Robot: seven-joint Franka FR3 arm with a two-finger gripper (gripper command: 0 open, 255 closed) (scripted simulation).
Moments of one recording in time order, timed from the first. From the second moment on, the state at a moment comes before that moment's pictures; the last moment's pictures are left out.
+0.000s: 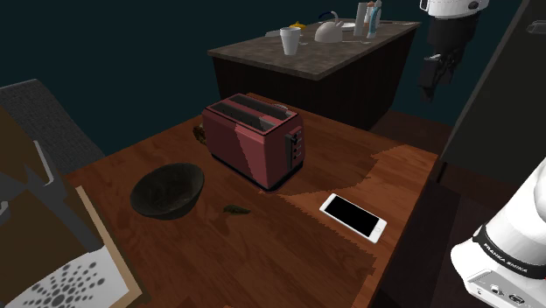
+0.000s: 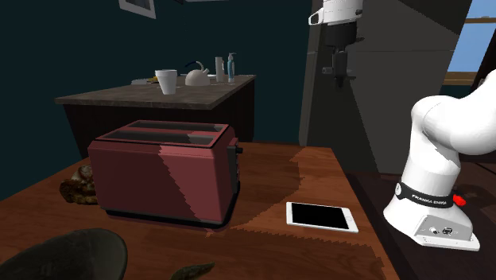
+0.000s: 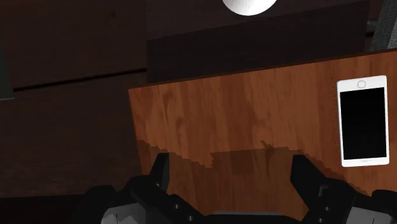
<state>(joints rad) -0.01 -0.80 0.05 -2.42 -0.12 1.51 0.02</state>
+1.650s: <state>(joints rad) -0.09 -0.81 0.53 -2.71 0.75 1.75 1.17</state>
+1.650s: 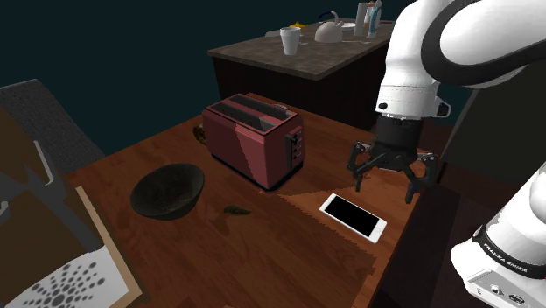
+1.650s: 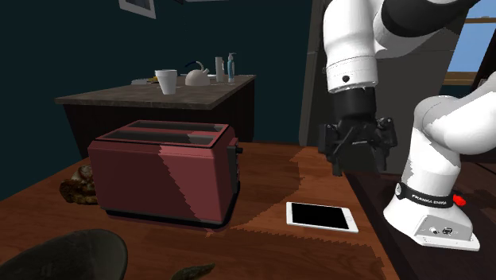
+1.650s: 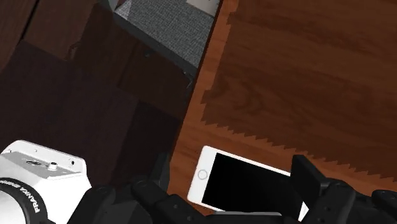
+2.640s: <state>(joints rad) -0.30 -0.33 1.00 -2.52 1.17 2.40 1.74</state>
